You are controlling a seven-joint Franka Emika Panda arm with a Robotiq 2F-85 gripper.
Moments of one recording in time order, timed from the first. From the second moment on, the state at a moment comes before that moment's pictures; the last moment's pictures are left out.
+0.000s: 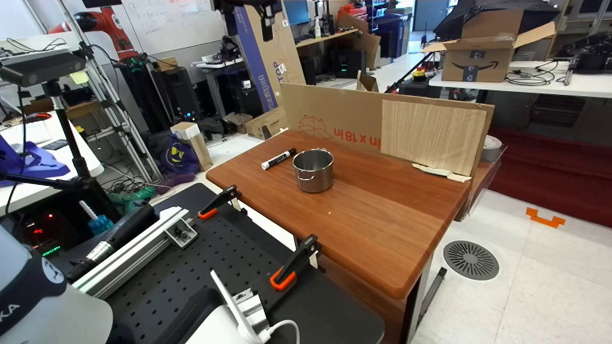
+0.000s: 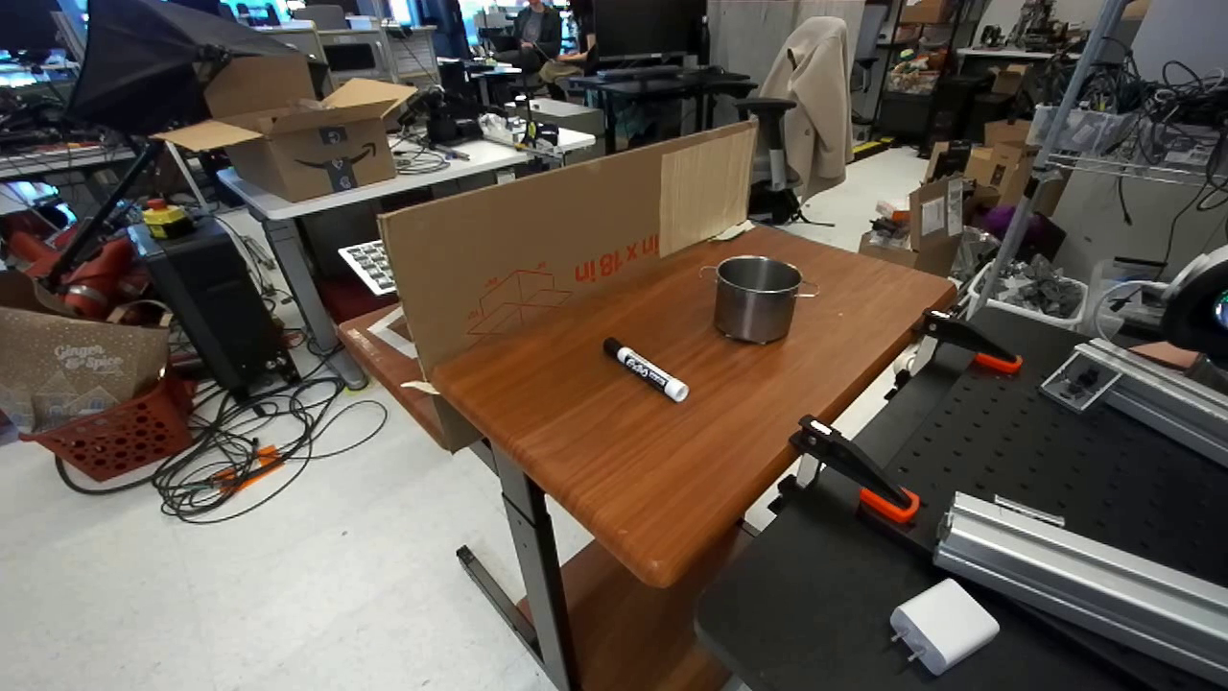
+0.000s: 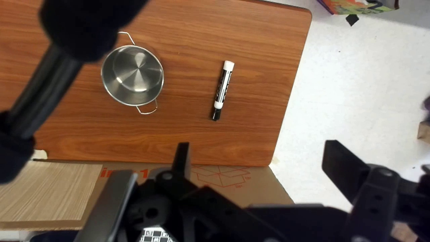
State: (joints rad) arm 0.13 -0.24 0.05 -2.30 0.18 2.13 -0.13
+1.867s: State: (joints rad) arm 0.20 0.46 0.08 -2.04 0.00 2.36 0.31
